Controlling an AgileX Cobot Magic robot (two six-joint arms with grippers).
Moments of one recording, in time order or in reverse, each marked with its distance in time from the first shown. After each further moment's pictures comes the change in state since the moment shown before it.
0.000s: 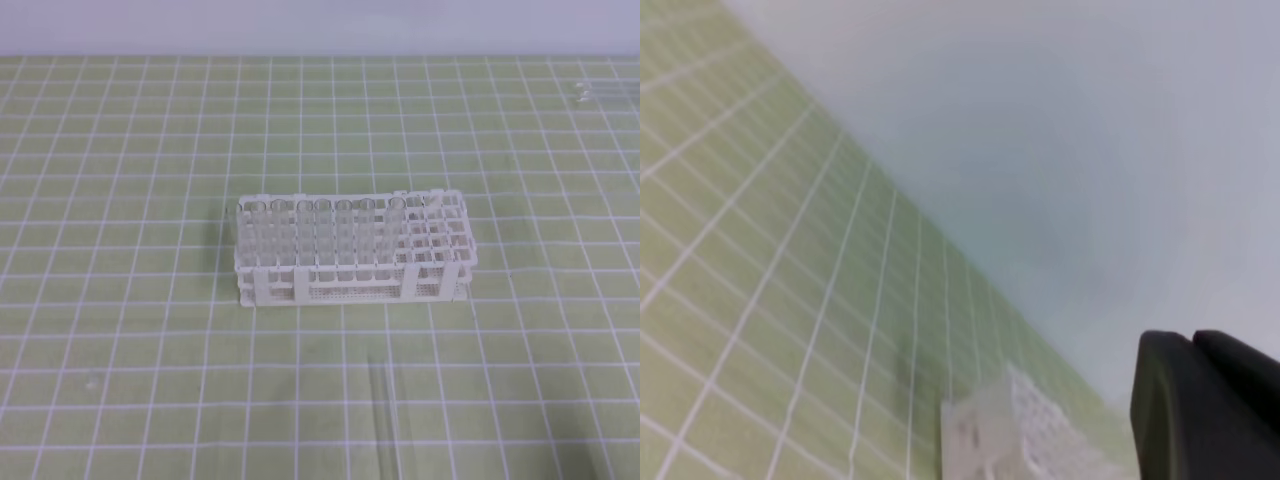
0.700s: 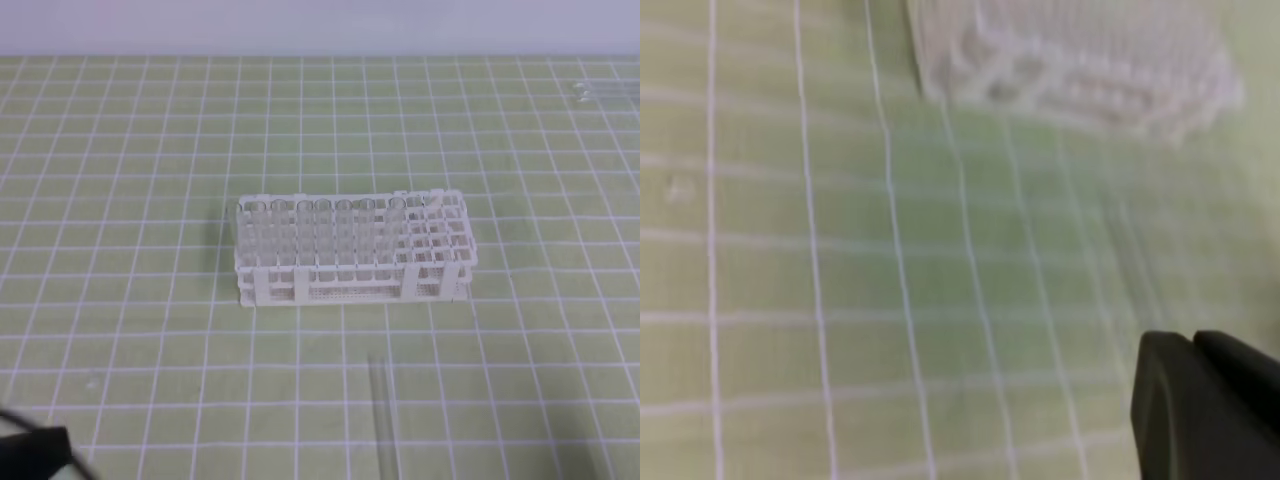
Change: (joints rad) left arm 0.000 0.411 -0.437 -0.068 0.795 0.409; right arm 0.000 0.000 0.000 0.000 0.000 0.000
